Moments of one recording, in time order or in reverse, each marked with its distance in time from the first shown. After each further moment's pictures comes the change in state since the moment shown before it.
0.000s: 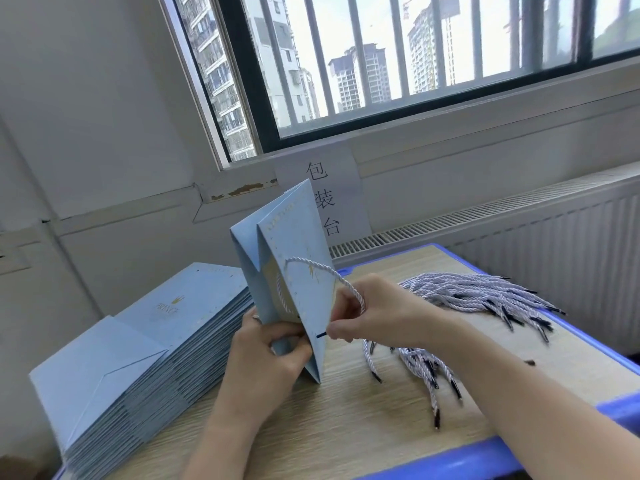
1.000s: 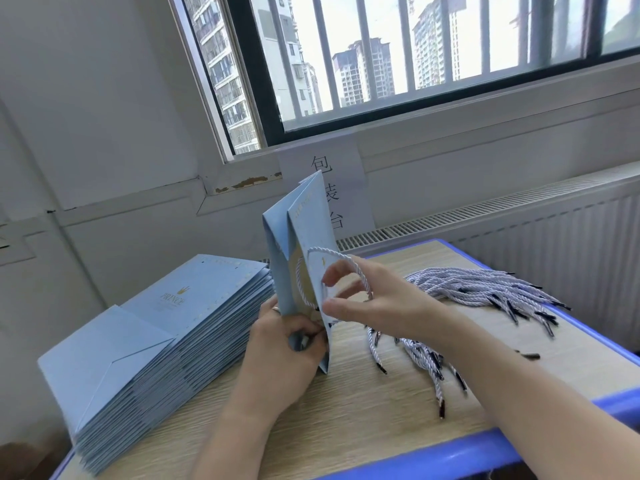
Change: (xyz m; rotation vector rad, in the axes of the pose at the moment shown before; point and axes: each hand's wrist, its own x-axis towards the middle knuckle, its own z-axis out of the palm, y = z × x) left_hand -0.002 0.002 0.007 0.131 -0.011 0.117; right_hand 0.004 0.003 0.004 0.058 0.098 -0.128
